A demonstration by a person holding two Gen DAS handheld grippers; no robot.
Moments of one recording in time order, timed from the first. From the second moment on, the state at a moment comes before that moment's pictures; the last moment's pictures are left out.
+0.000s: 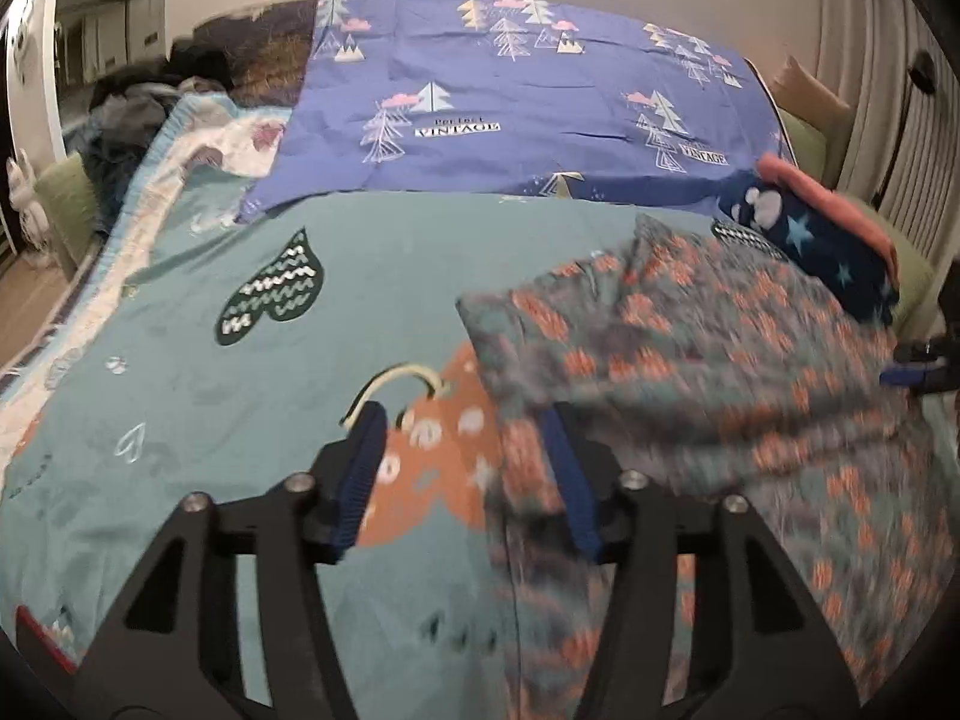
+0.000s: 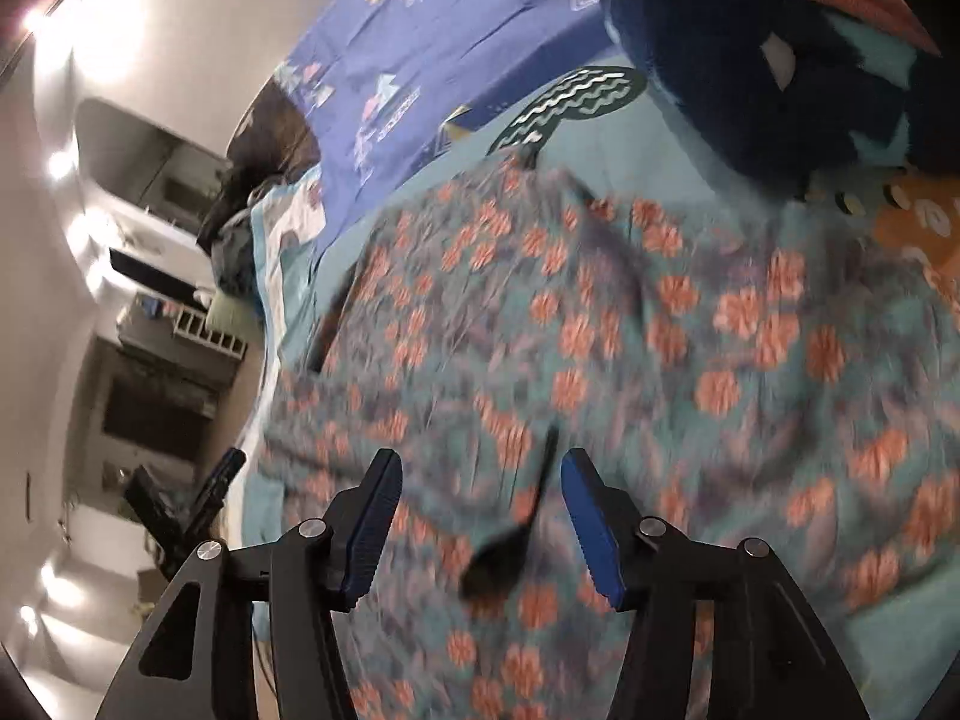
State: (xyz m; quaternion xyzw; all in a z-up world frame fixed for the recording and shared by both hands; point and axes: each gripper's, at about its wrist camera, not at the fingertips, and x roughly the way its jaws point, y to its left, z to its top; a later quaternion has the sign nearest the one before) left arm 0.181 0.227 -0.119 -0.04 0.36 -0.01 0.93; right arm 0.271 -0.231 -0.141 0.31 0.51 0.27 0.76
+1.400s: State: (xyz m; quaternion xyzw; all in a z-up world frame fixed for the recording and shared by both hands) left arm 0.351 0.166 -0.123 -0.04 0.41 -0.12 0.91; right arm 0.383 -0.204 -0.110 0.16 0.48 0.18 0.84
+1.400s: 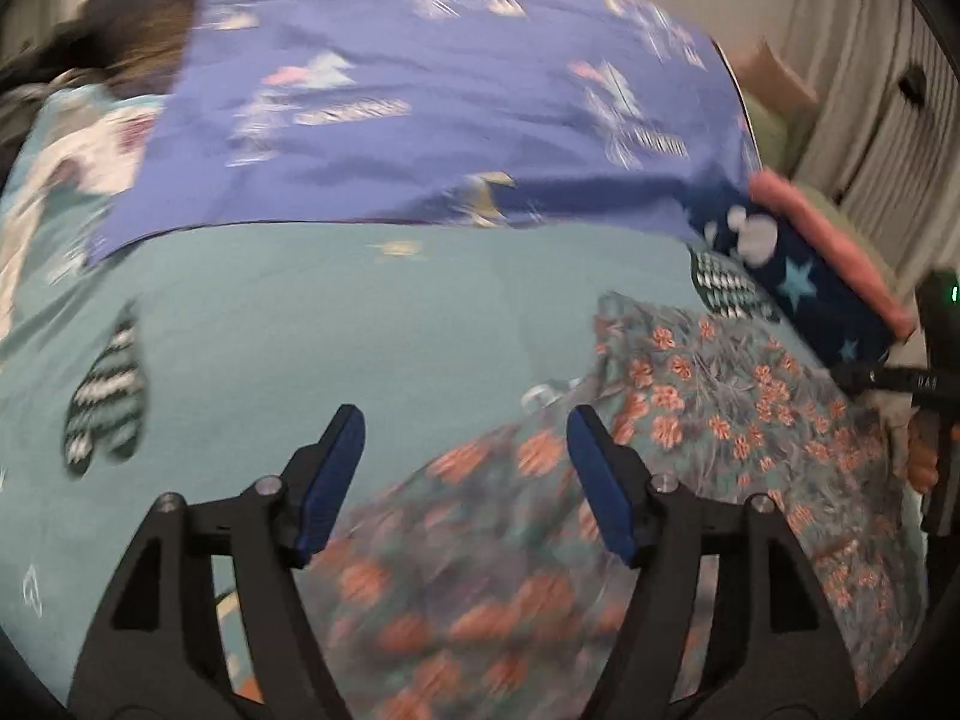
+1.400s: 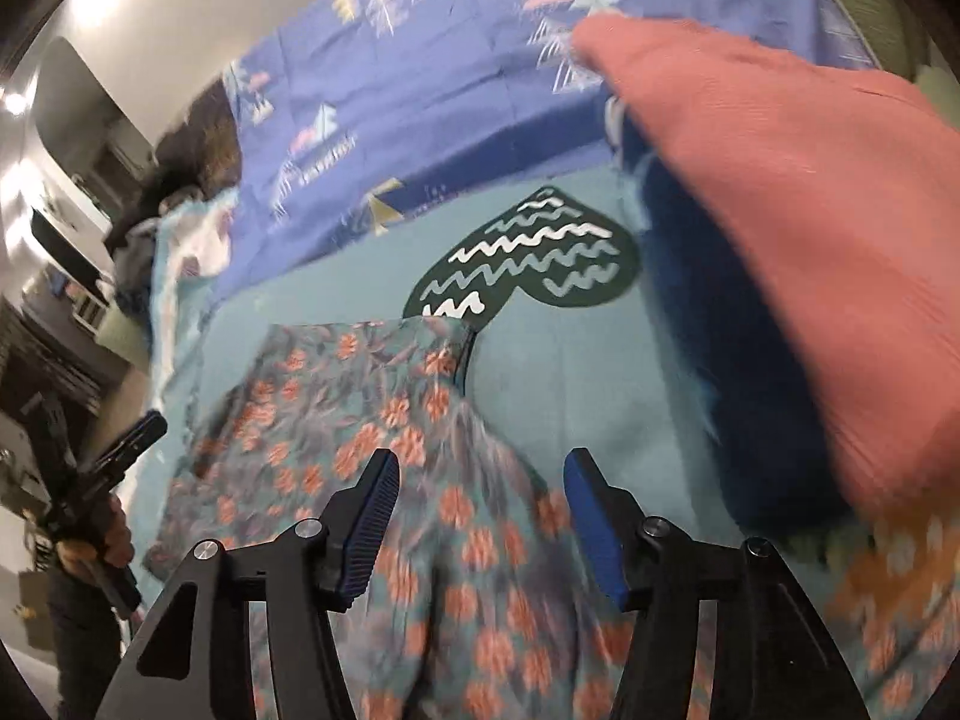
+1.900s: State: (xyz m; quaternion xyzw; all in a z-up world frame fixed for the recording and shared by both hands) left arm 0.389 0.143 -0.130 0.05 0.37 0.00 0.93; right arm 0.408 -0.177 -0.109 0.09 0.44 0.14 0.88
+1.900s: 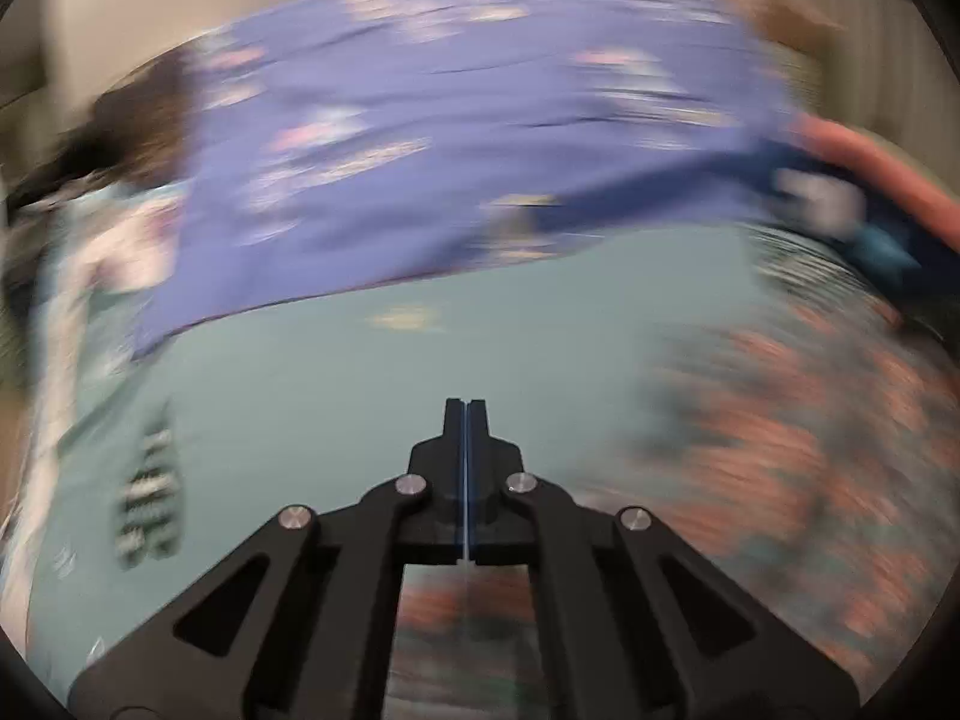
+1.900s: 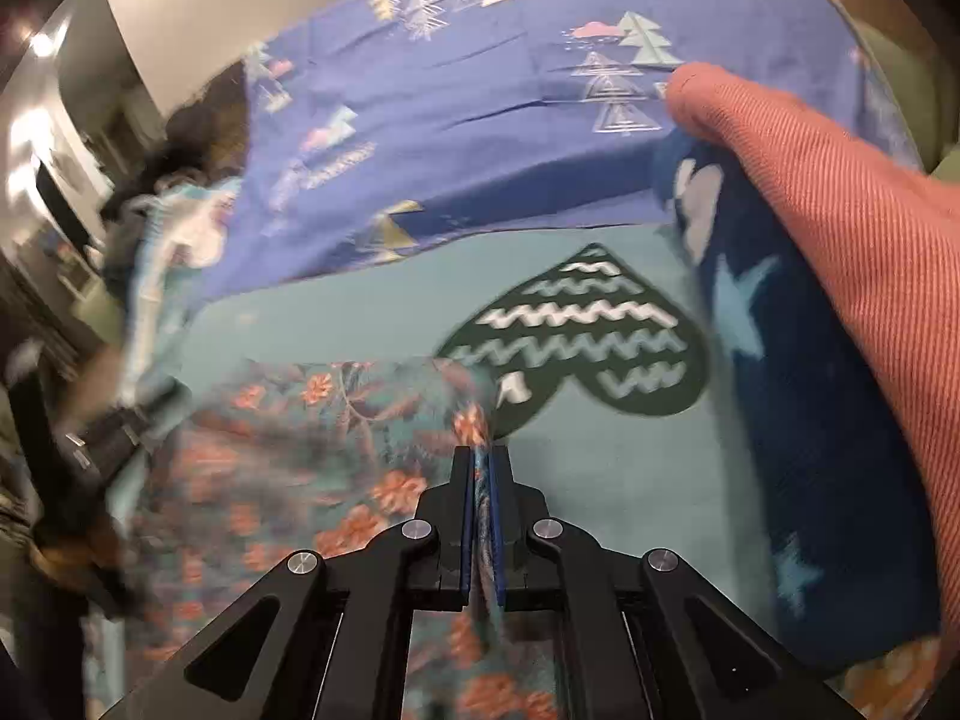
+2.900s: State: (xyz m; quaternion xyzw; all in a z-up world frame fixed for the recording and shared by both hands) left arm 0.171 0.227 -0.174 -0.10 0.42 -0.02 0.90; right arm 0.276 -0.197 -0.138 0.28 0.49 0.29 0.77
